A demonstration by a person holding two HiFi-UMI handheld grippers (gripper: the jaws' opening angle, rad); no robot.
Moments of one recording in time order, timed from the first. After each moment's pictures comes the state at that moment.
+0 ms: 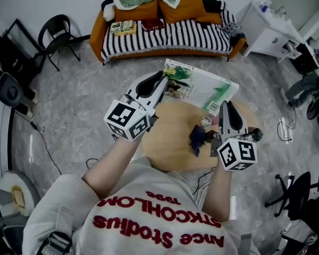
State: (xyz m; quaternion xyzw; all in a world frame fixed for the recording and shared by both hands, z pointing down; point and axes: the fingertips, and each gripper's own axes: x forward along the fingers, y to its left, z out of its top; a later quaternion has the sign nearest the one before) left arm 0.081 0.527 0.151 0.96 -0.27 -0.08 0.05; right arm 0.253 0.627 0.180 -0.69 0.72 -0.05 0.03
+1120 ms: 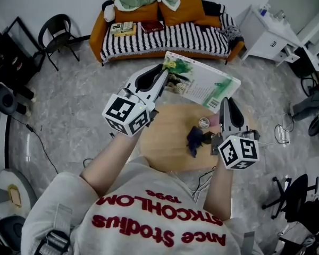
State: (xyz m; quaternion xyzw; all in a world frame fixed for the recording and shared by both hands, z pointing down) left arm 0.077 0.534 0.130 0.95 -0.28 -0.10 0.02; right arm 0.247 0.635 0.161 -0.69 0.73 -0.04 0.03
